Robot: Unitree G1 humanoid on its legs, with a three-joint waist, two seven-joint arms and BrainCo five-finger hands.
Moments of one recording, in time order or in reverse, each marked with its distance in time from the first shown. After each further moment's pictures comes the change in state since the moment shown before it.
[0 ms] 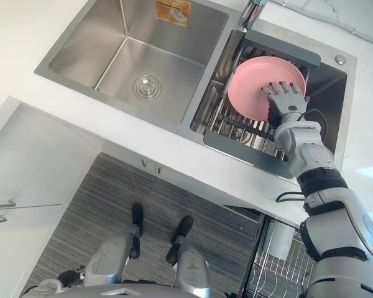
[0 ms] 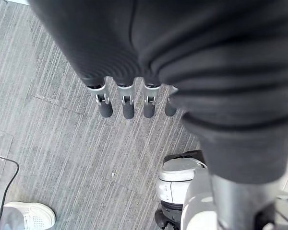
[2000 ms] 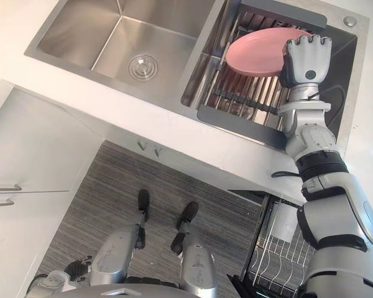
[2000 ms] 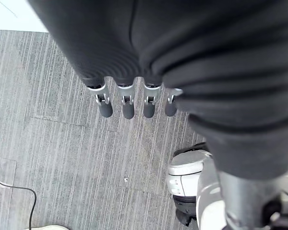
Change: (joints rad) left arm -0.034 -0.008 -0.073 0.002 0.107 -0.077 0.021; right arm -0.127 0.030 -0.015 -0.010 -0.012 0.066 -0.571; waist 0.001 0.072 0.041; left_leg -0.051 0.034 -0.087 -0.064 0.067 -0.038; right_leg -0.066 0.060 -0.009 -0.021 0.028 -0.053
